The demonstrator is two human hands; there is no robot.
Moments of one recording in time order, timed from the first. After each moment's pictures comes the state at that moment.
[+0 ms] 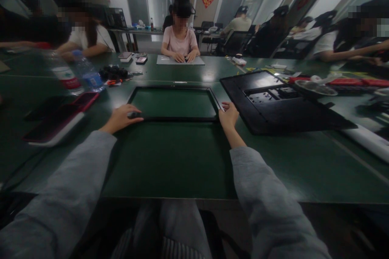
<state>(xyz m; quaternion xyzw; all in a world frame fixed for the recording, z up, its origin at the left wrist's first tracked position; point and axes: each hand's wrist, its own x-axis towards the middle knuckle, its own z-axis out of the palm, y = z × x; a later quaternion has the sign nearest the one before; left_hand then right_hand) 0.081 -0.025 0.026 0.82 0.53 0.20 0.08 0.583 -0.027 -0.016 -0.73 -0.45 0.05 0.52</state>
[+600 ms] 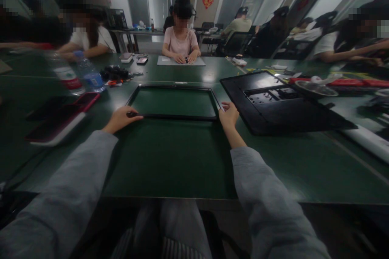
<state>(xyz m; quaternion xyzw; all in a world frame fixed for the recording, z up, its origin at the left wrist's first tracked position) 0.074 -0.015 0.012 0.79 0.55 0.24 0.10 0.580 -0.025 -0.013 -0.74 -0.44 0.05 0.51</state>
